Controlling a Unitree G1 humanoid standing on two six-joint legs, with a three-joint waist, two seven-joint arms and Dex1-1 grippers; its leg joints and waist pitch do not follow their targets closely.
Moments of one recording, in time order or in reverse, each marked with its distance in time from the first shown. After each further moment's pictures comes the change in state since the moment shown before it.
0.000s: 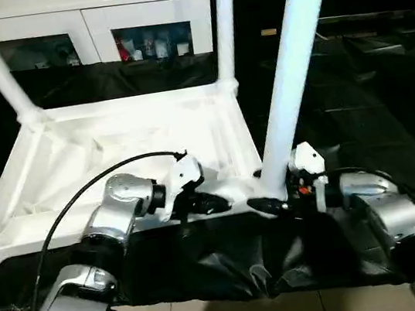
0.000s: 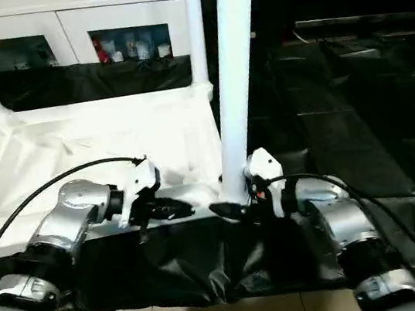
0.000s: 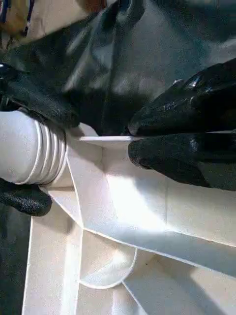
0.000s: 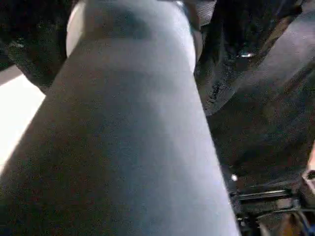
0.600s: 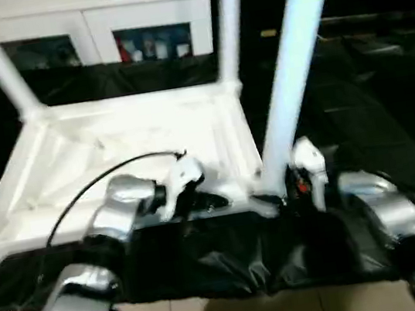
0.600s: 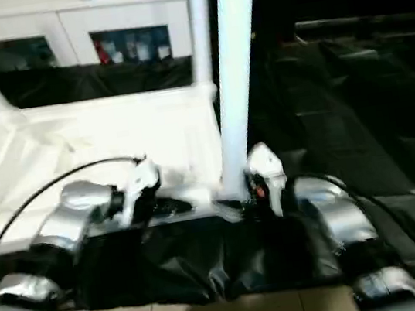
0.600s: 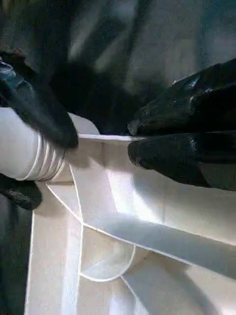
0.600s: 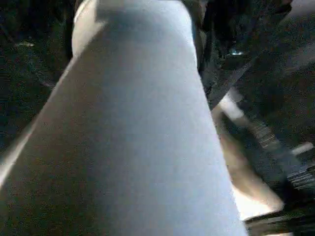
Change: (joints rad) left arm -0.038 -0.074 0.018 0.060 0.043 0.004 0.236; right arm -0.067 0.088 -0.064 0.107 -0.060 0.020 -0.299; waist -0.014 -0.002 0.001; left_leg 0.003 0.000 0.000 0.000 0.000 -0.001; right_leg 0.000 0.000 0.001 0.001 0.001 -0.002
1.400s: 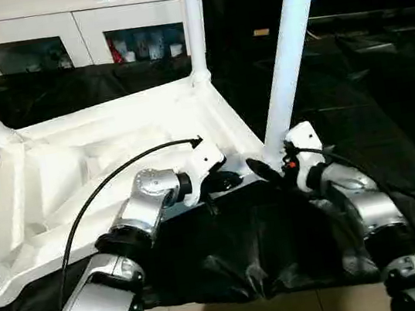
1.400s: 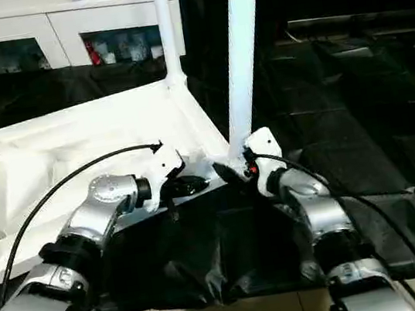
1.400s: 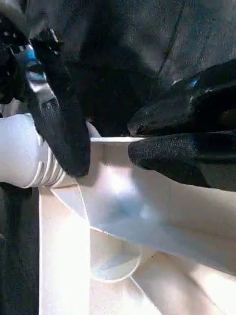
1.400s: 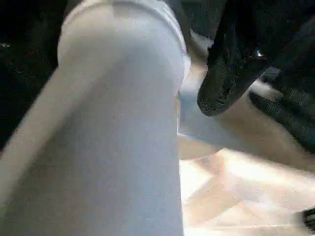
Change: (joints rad) left arm -0.006 -0.052 0.018 -0.008 0.019 0.026 0.100; right arm -0.008 0.031 -0.048 0.027 -0.020 -0.030 -0.089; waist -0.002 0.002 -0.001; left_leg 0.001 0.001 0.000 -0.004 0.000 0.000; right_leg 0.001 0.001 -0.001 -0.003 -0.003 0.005
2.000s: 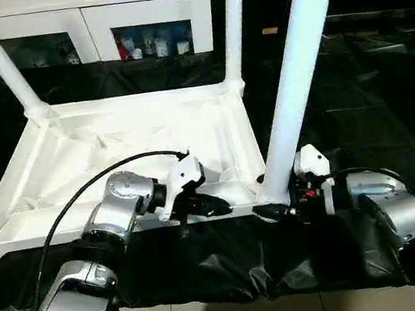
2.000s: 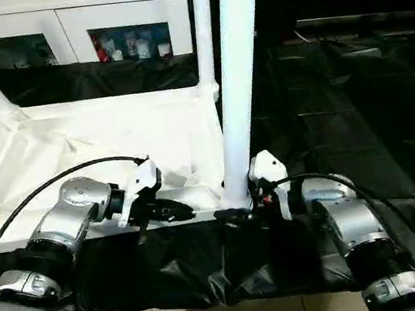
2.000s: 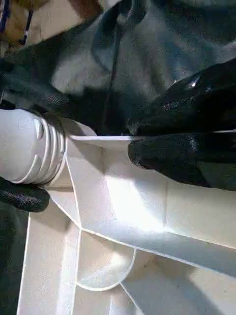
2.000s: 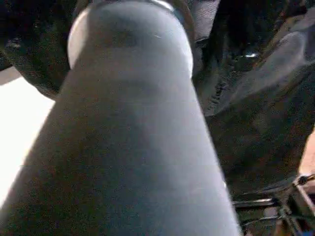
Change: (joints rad) left arm 0.017 0.117 -0.038 -0.020 -0.052 -0.030 -0.362; right arm 0.090 -0.139 0.107 -0.185 0.069 0.059 0.429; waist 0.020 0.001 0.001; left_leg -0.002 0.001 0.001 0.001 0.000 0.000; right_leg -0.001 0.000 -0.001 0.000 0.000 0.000
